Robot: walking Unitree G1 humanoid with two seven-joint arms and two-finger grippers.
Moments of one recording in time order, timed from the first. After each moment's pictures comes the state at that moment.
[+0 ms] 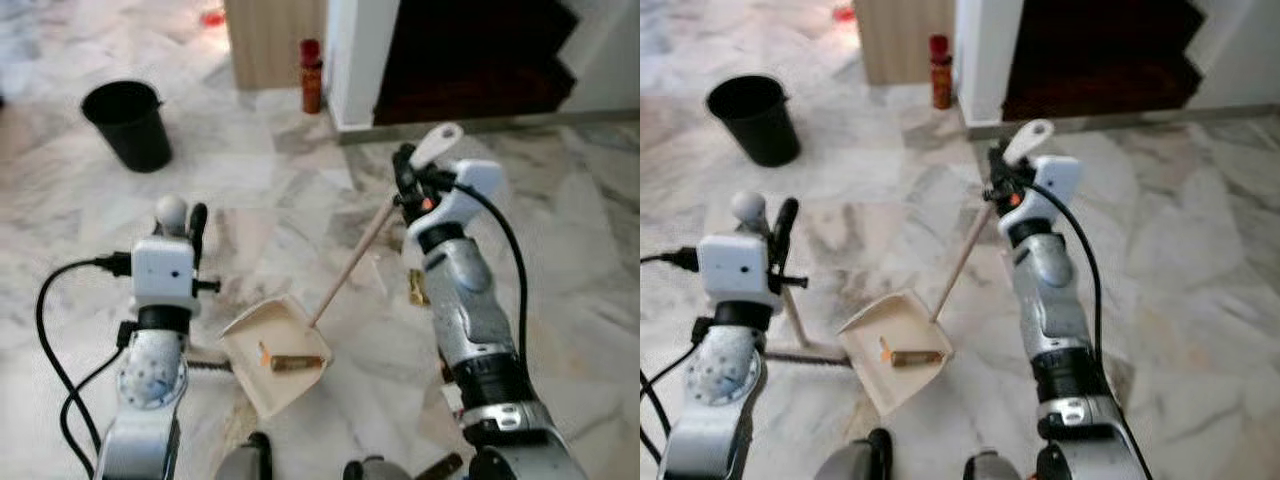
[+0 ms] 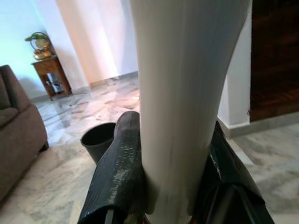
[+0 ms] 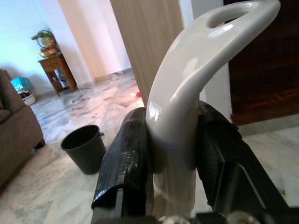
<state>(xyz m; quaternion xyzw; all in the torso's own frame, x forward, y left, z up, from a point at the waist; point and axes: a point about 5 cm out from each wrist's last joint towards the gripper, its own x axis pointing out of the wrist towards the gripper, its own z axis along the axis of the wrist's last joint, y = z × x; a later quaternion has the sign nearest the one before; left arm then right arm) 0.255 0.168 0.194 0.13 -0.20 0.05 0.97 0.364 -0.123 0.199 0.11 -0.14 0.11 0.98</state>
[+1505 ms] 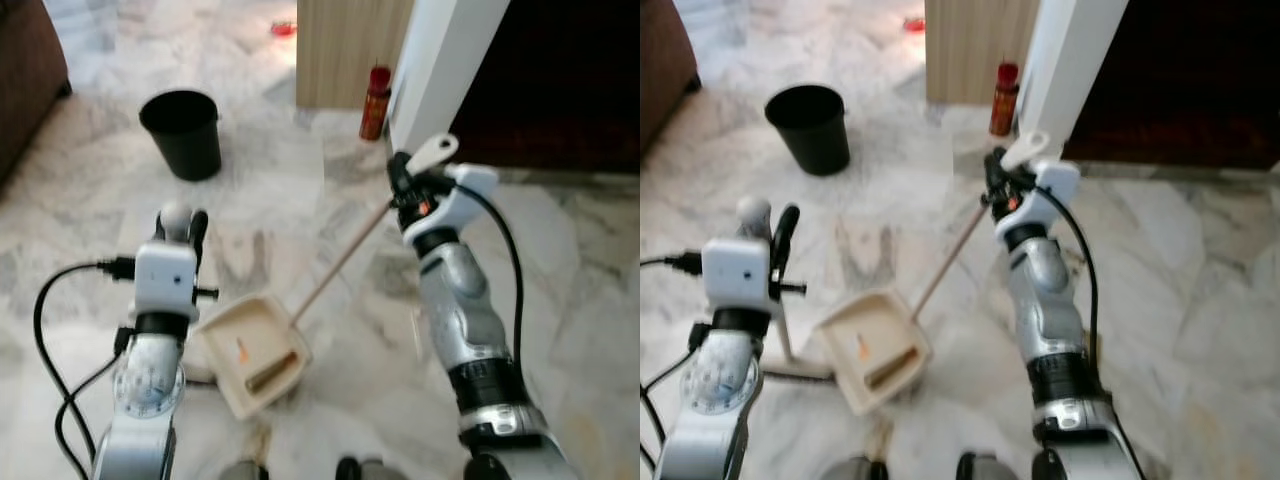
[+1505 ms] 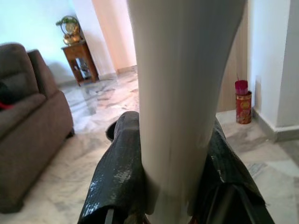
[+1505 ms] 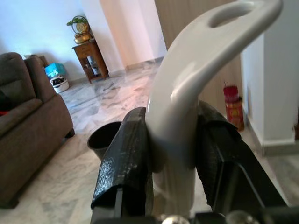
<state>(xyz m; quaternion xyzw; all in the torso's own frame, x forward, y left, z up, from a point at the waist) 0.252 0.169 0.191 0.14 -0.19 0.05 0.97 0.364 -0.119 0.198 0.12 -0.13 0.12 0.98</state>
